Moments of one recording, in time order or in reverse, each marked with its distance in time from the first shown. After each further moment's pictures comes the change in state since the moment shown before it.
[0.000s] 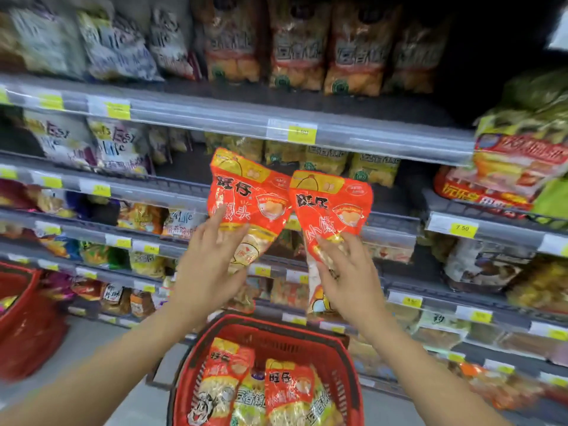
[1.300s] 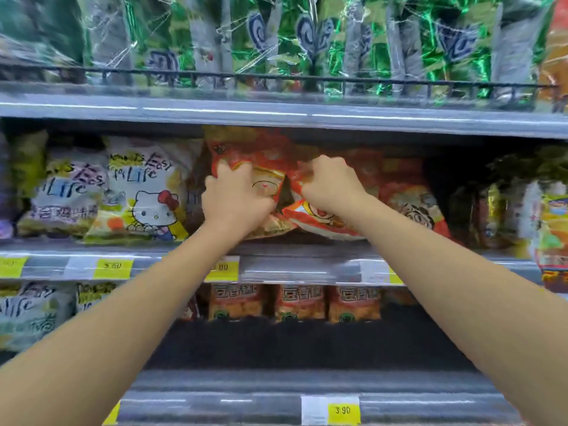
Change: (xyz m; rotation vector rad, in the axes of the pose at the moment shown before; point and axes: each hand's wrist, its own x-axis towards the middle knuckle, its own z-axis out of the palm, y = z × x) left_hand 0.433 -0.033 -0.265 -0.075 0.451 -0.151; right_hand 0.488 -0.192 -0.188 -0.280 0.278 0.081
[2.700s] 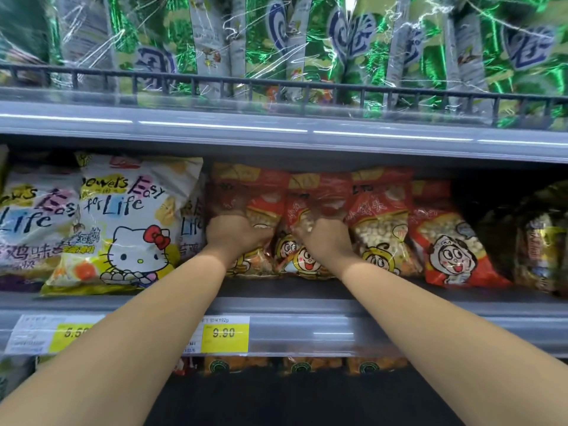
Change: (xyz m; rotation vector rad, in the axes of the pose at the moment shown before) left_hand 0.088 -0.053 0.088 0.070 -0.306 -0.042; right_hand 0.058 0.027 0.116 0.115 -0.080 0.189
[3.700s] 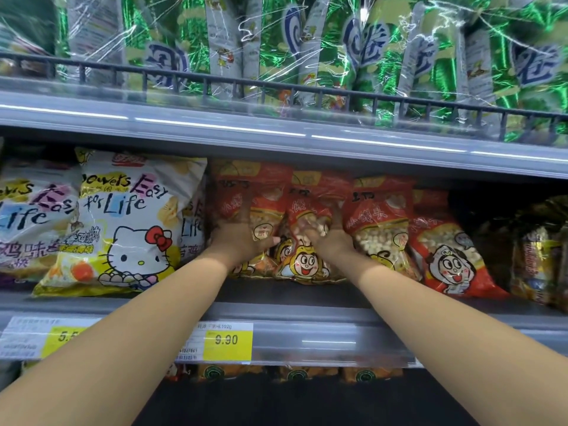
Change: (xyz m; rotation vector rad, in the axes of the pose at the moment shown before) left_hand 0.011 -0.011 0.015 -0.093 -0.168 0.057; right_hand 0.011 0.008 -0.003 0.243 -0.108 0.241
